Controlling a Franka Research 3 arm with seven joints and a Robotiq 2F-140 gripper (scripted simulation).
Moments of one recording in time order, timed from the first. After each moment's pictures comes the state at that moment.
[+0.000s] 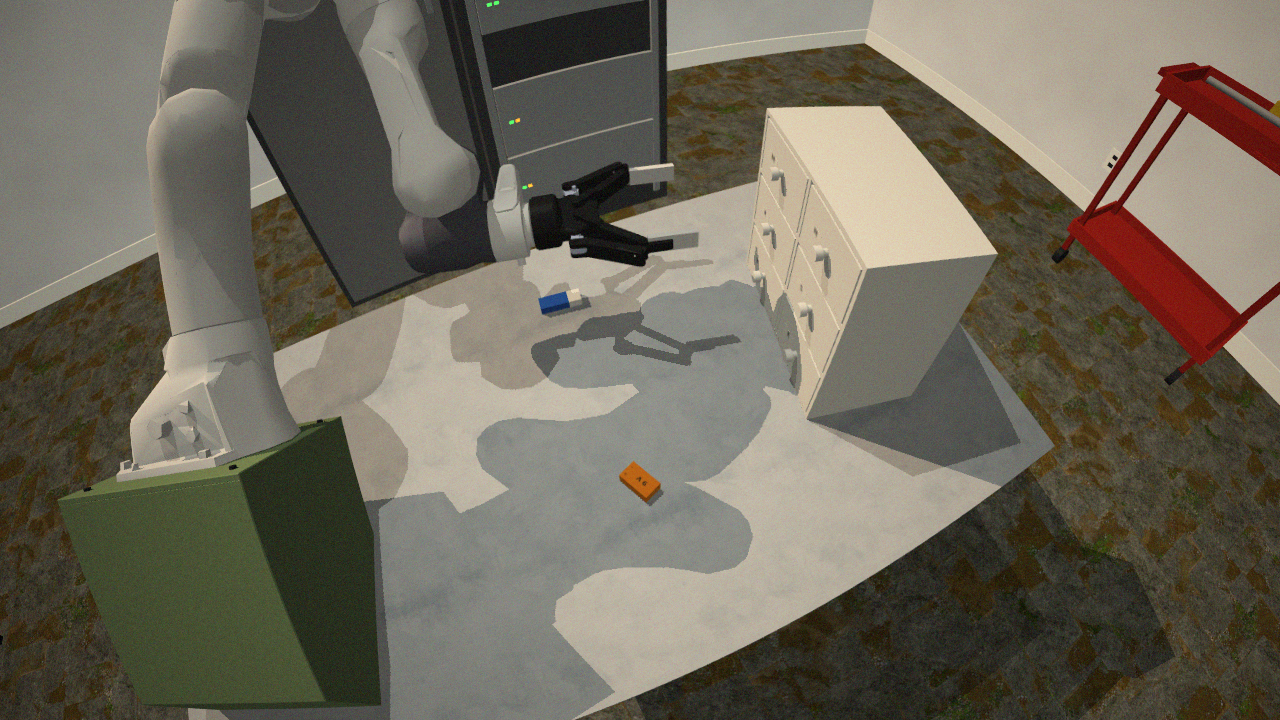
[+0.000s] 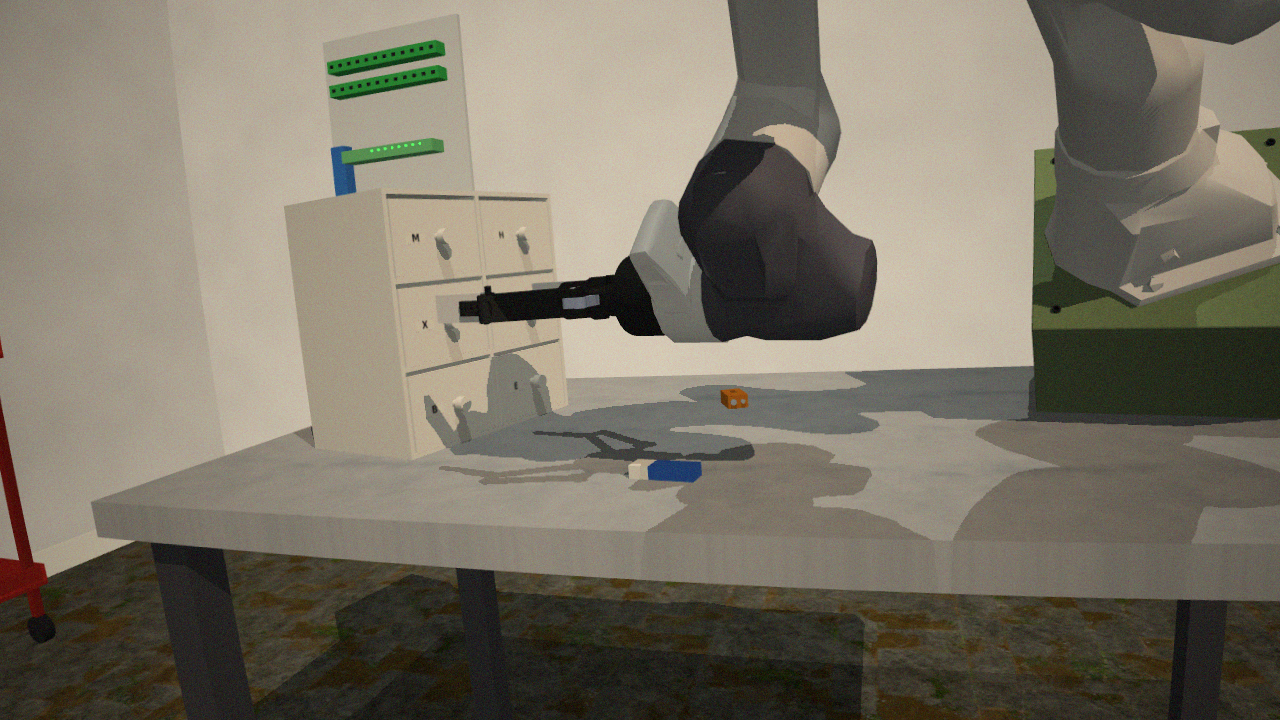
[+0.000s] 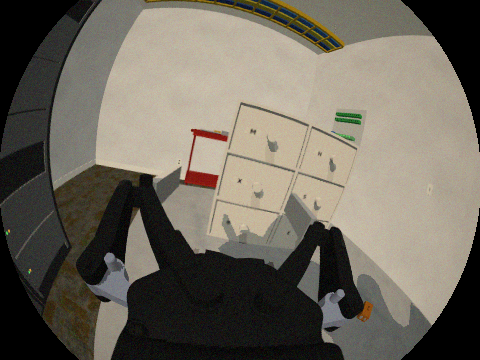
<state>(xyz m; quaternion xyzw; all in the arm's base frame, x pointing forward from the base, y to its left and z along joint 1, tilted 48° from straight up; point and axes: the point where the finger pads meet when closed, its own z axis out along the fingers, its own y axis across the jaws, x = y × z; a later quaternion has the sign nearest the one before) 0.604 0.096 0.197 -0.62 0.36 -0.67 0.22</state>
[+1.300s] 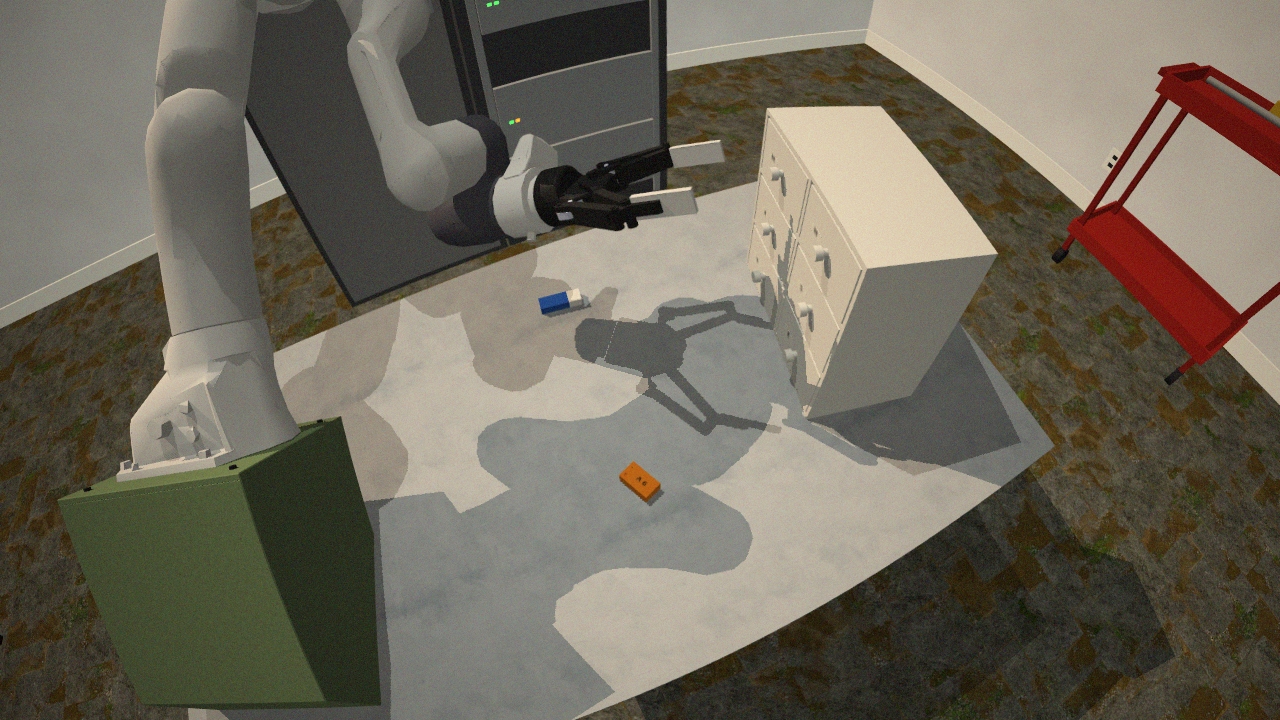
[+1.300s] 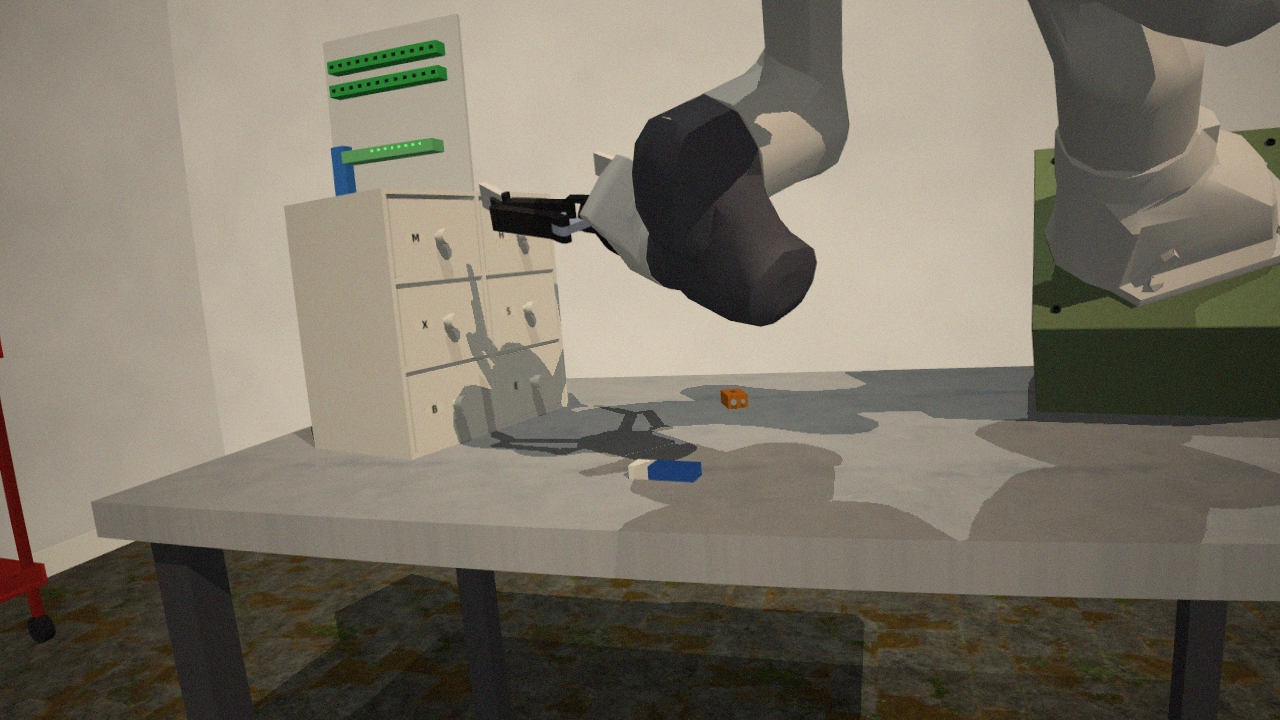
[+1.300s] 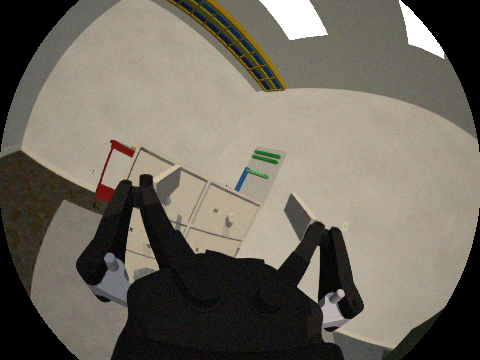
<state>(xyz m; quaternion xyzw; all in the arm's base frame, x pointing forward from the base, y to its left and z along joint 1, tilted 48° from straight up) 0.572 -0.066 0.205 -0.60 0.43 -0.68 -0.07</state>
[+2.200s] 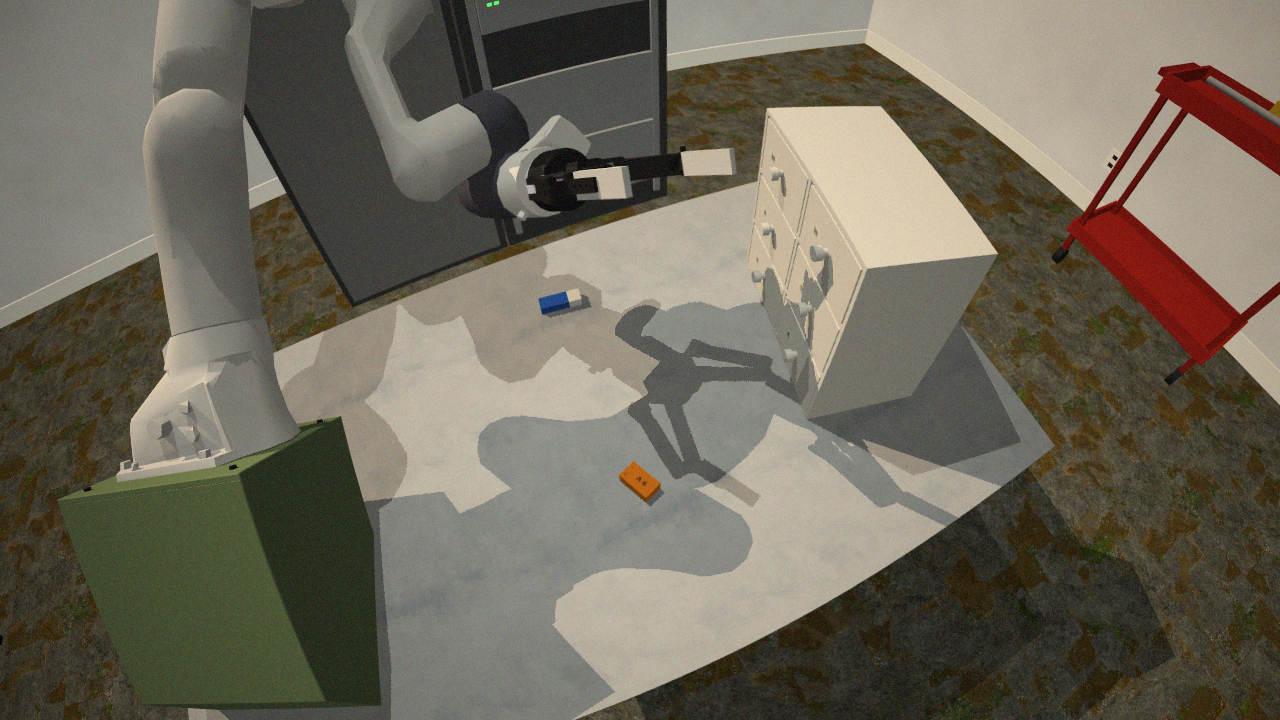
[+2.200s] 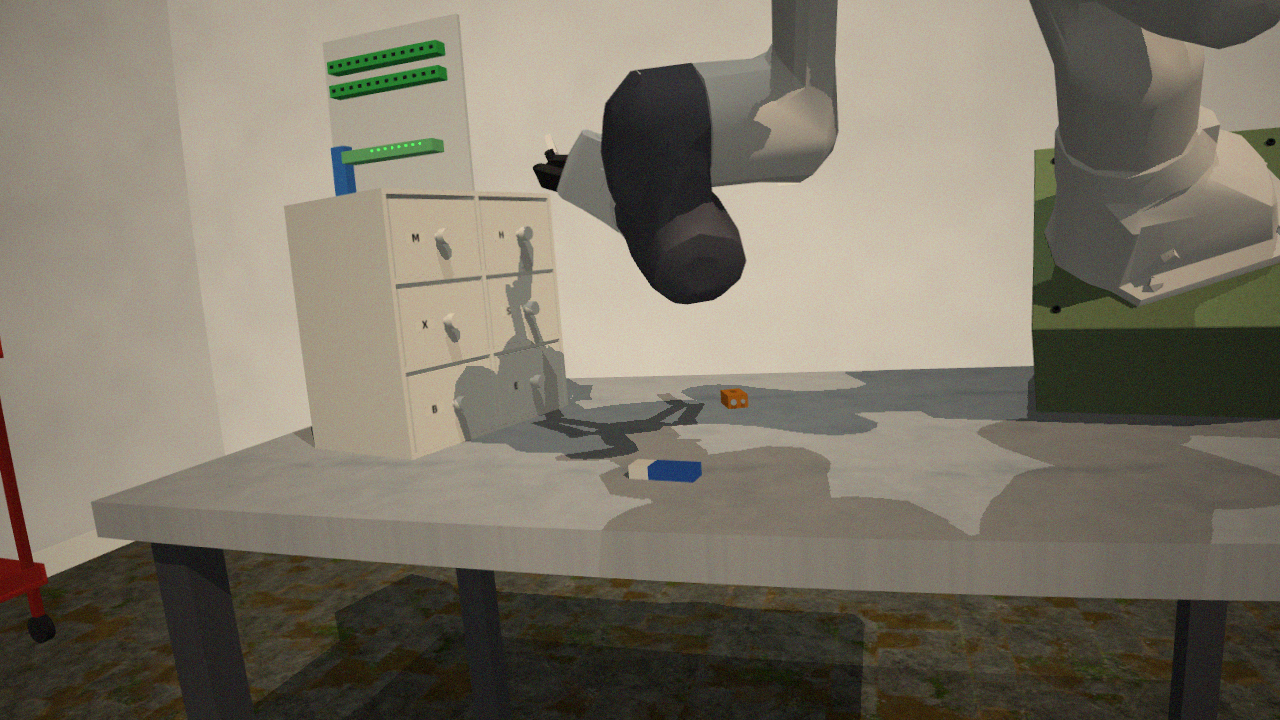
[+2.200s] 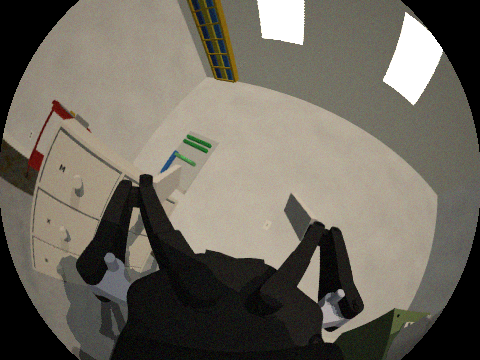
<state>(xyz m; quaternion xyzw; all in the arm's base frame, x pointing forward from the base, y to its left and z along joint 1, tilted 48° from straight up) 0.509 -0.151 0.194 -0.62 0.46 -0.56 -0.29</state>
